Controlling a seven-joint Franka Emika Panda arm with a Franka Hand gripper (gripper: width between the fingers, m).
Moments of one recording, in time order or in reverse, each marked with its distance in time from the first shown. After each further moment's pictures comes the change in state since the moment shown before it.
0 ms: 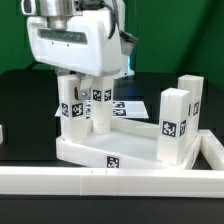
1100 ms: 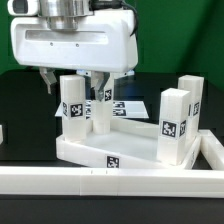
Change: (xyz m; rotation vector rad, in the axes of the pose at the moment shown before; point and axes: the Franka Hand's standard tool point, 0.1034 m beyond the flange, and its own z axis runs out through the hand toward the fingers) arm 0.000 0.000 0.000 -0.015 0.000 -0.563
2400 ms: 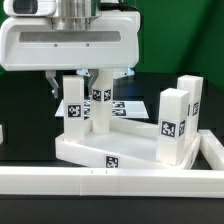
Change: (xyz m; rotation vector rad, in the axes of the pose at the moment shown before) arm 0.000 0.004 0.001 -0.051 -0.014 -0.600
